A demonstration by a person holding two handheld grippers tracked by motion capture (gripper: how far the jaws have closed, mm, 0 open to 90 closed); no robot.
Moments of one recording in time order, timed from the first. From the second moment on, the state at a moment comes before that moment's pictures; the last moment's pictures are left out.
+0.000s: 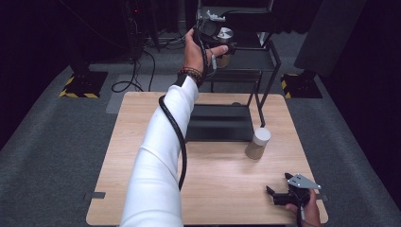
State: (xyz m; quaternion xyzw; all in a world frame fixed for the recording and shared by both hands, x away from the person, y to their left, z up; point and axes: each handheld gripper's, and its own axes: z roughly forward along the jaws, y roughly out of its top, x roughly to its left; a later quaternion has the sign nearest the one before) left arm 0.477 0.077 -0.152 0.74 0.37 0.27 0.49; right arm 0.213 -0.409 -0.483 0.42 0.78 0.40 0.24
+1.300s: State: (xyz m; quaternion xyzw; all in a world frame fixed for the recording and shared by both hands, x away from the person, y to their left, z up) left arm 0.375 0.113 -0.208 0.73 0.33 0.28 0.53; right arm 0.213 -0.410 -0.483 0.41 0.78 0.40 0.24
